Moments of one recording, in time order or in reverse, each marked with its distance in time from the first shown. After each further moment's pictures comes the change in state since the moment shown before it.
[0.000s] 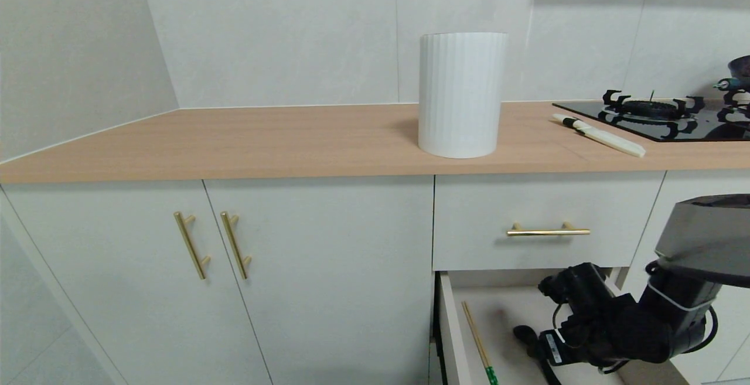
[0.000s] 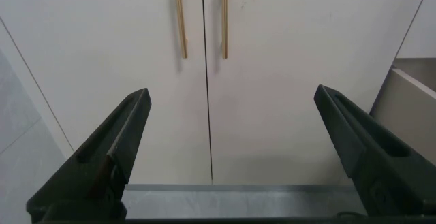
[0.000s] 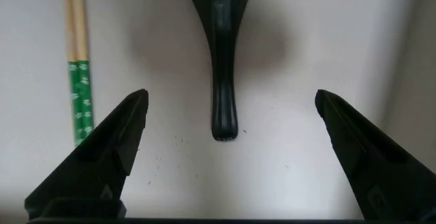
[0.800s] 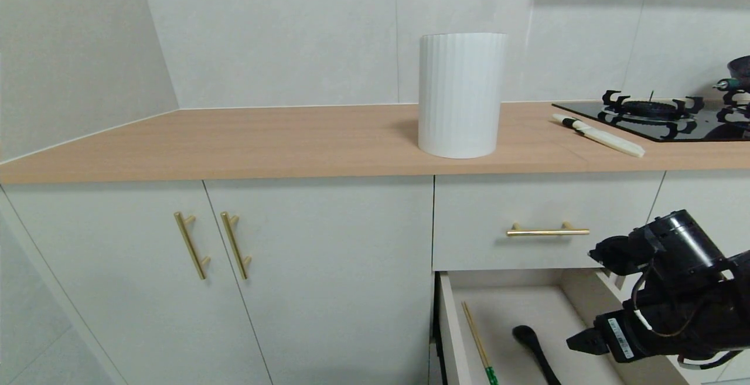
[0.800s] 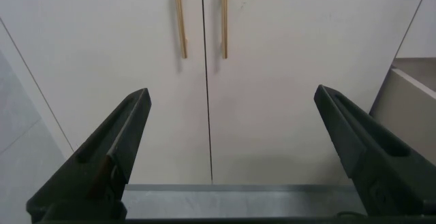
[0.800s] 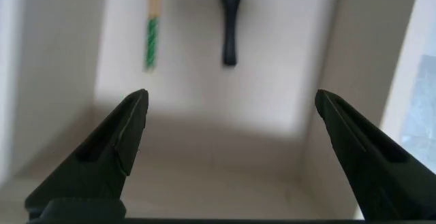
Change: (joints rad) left arm 0.000 0.000 0.000 0.000 -0.002 0.000; right arm 0.075 -0.629 -0.072 0.660 0.048 -0.009
